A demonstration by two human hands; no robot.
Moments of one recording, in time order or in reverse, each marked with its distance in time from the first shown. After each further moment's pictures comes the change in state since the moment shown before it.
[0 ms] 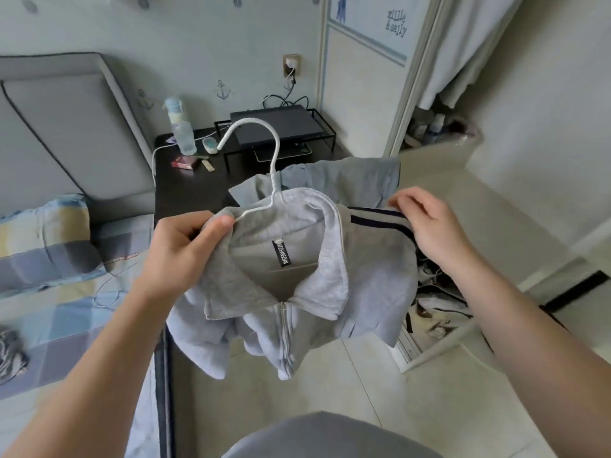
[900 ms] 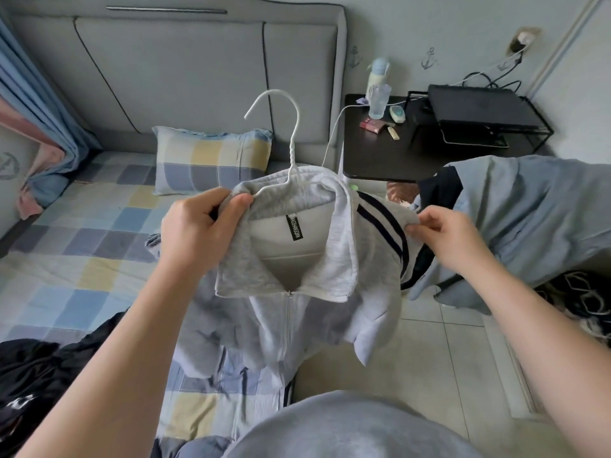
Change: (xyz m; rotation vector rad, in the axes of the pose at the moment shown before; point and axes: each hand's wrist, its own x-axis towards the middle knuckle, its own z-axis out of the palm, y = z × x) left_hand -0.175 -0.086 -0.310 0.545 0.458 -0.243; right_hand -0.068 -0.142 0.322 -0.090 -0.479 -0.136
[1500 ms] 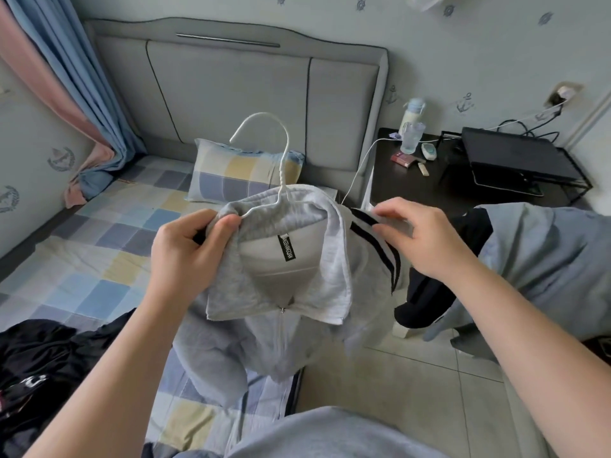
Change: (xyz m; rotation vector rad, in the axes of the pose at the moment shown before) left_hand -0.031 -0.012 -0.046 -0.162 0.164 -0.084; right_hand 0.015 -0.108 0.026 -0.034 -0.097 -0.562
